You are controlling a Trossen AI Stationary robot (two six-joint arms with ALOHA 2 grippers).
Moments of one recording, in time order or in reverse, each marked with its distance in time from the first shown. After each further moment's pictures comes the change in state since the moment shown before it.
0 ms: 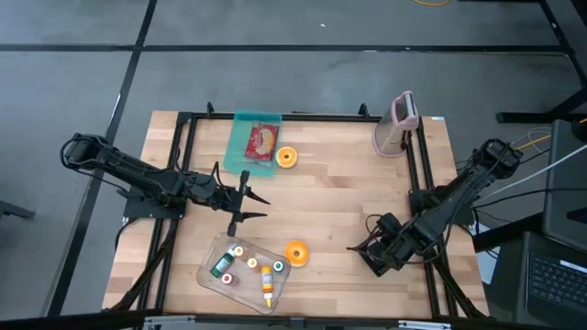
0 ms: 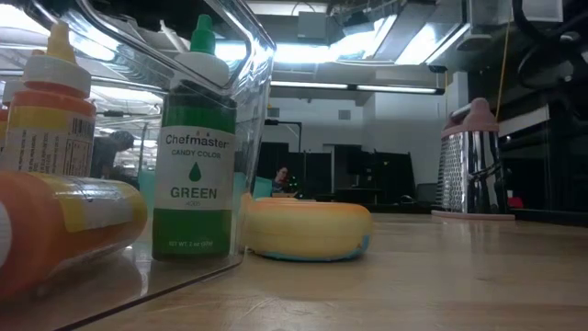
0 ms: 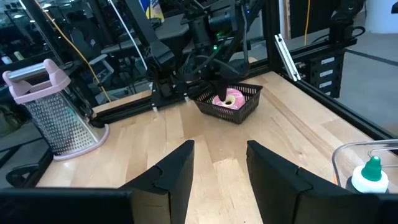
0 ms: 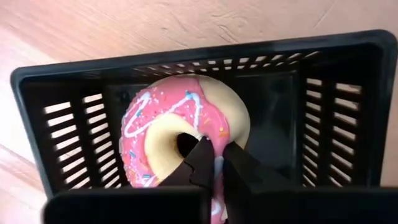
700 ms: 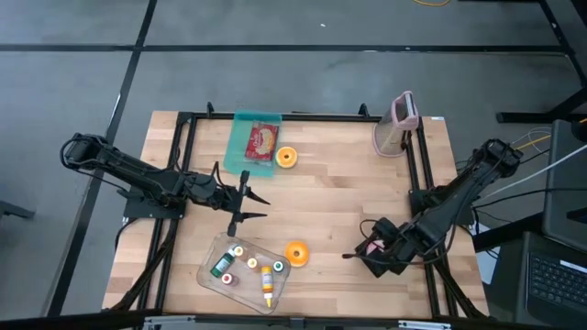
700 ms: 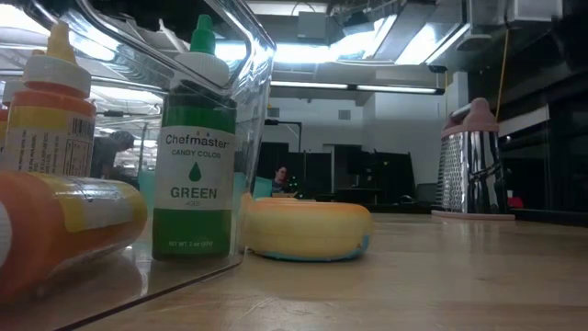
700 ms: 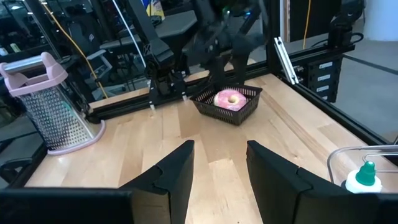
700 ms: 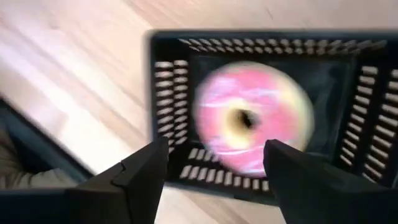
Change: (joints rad) left arm -0.002 0.000 0.000 -0.002 0.000 -0.040; right arm -0.011 -0.001 0.167 -0.047 -0.031 -0.137
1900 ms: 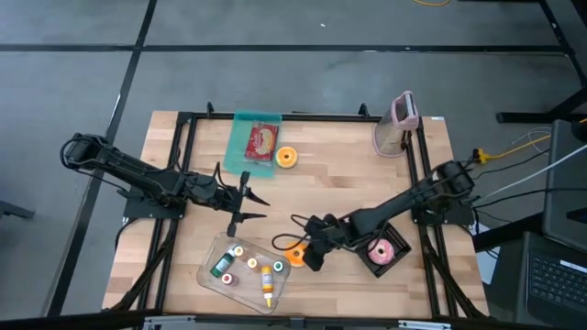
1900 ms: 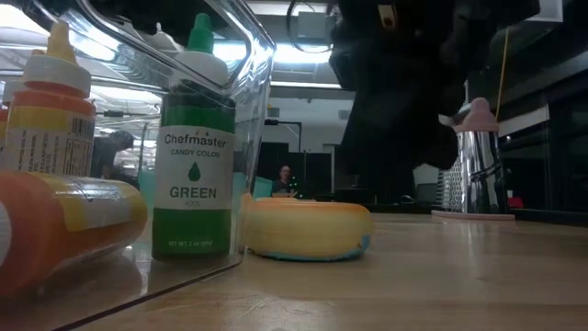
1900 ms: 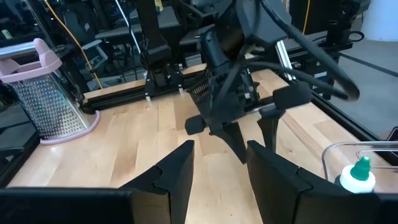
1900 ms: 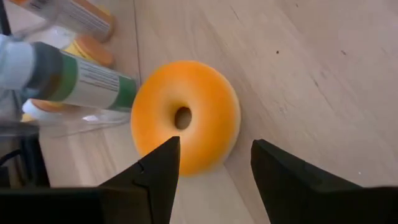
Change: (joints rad) left arm 0.000 0.000 0.000 -0.029 0.005 -0.038; right arm -0.374 0.512 0.256 0.605 0.071 -0.722
